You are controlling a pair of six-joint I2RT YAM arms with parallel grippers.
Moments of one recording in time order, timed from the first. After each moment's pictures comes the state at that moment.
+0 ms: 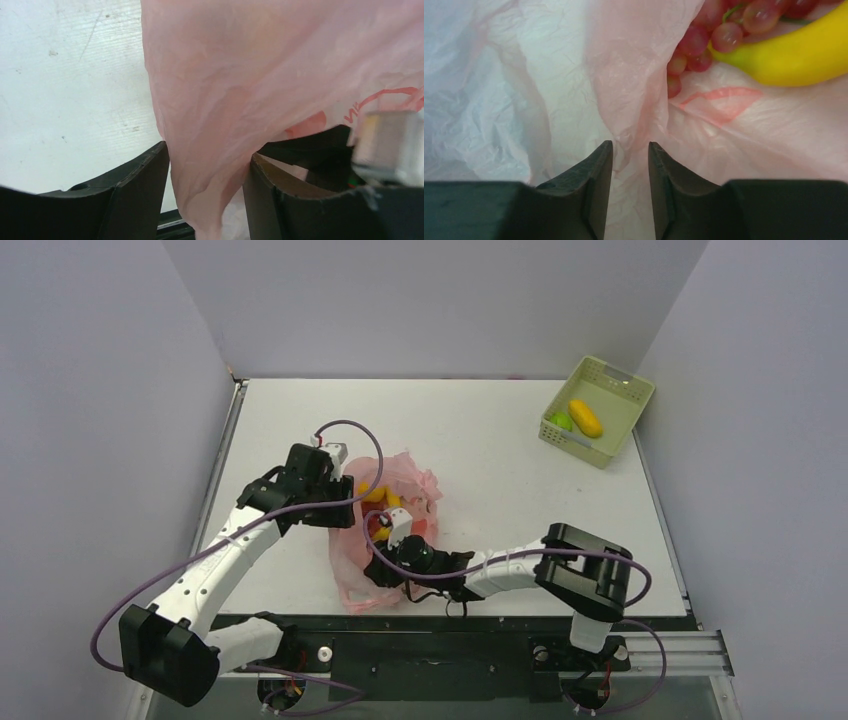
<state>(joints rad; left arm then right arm) -0.41 1.15 1.00 -0.83 0.03 -0.31 1.20 1.81 0.80 0.51 0.09 0.61</state>
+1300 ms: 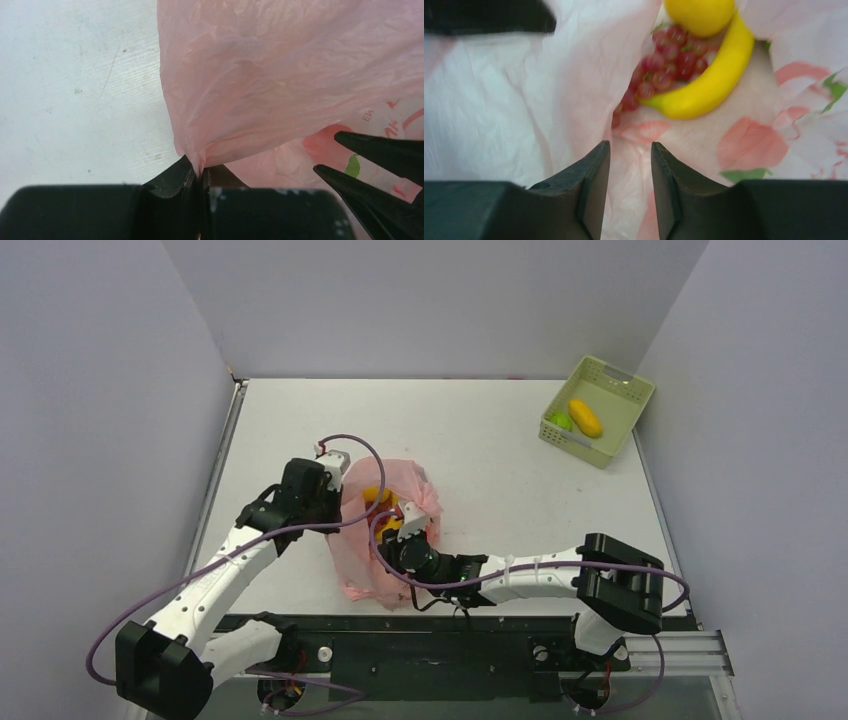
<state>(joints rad) -0.40 1.08 0.84 -0.64 -0.01 -0.15 1.29 1.63 0.80 0.33 0.52 0.51</state>
